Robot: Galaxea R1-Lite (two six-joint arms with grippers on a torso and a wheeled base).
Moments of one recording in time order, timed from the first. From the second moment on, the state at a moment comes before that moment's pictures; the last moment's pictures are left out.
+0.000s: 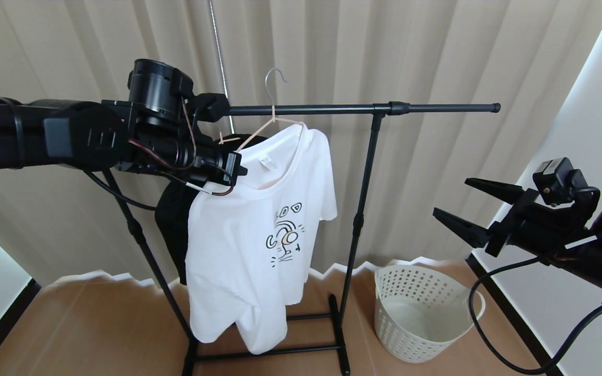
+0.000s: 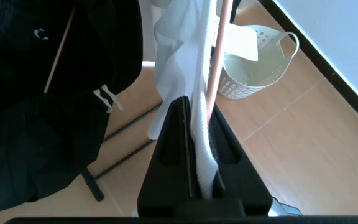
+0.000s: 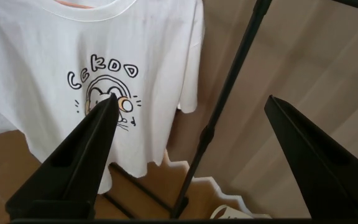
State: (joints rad) left arm -0.33 1.94 -1.62 0.23 -0.17 0.08; right arm 0.06 1.74 -0.48 -1.25 0.59 -0.16
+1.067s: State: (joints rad) left arm -0.32 2.25 -1.98 0.23 -0.10 -0.06; right arm 0.06 1.74 -0.48 -1.25 0.59 -0.16
